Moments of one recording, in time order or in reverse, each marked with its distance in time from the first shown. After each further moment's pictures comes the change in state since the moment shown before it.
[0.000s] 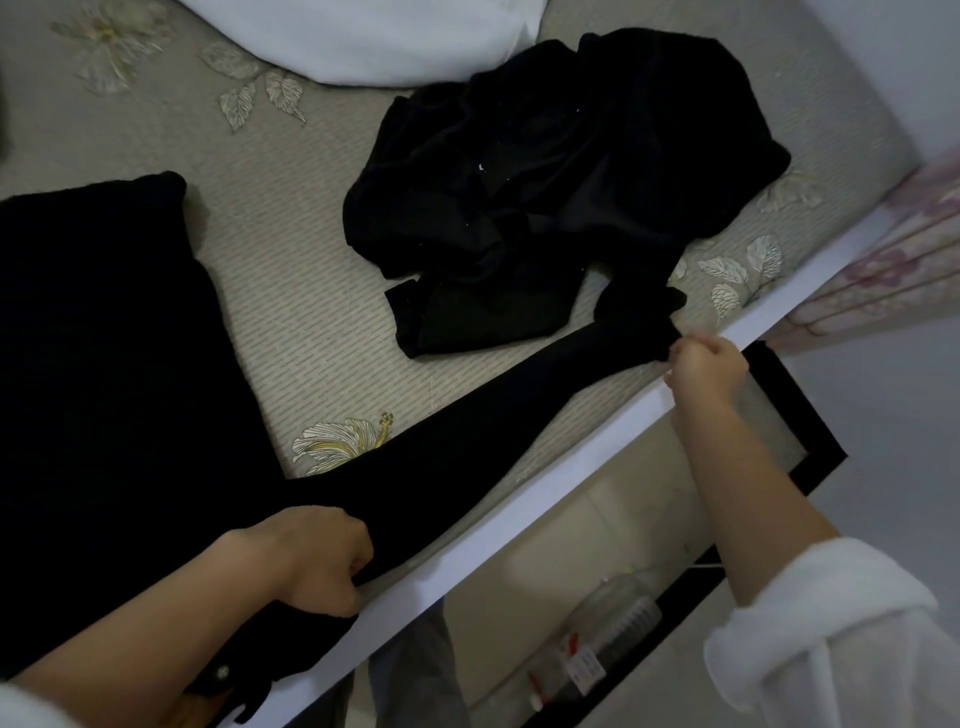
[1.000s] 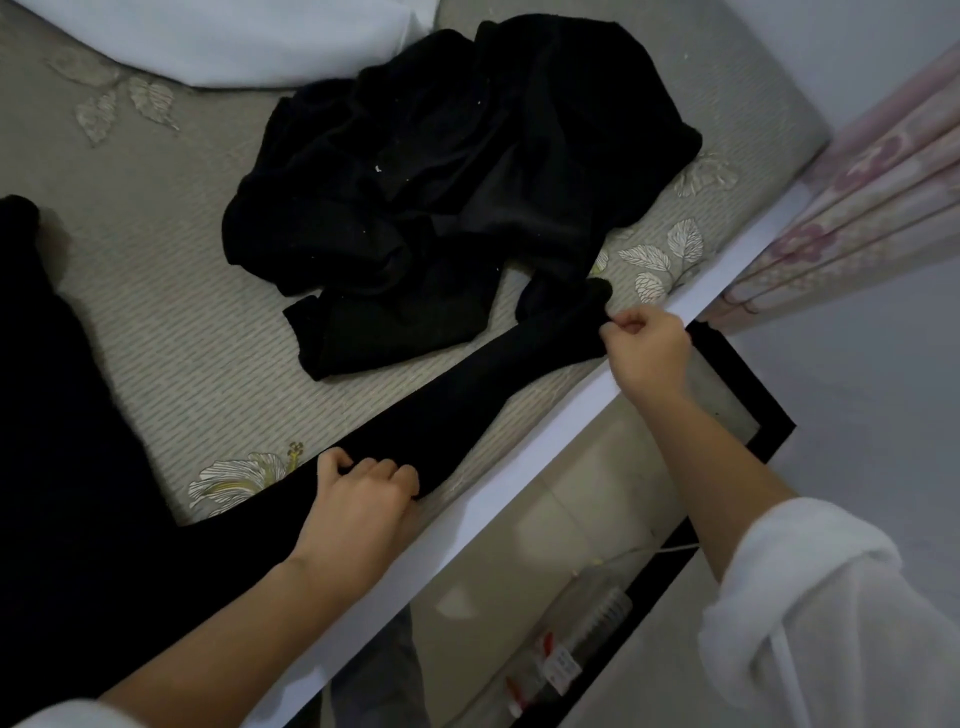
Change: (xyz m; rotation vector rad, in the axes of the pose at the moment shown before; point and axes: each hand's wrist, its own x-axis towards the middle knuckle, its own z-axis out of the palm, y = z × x) left_hand 0.063 0.081 -0.026 -0.011 0.828 -0.056; right_hand 0.043 0.000 -0.020 -0.453 -0.093 -0.415
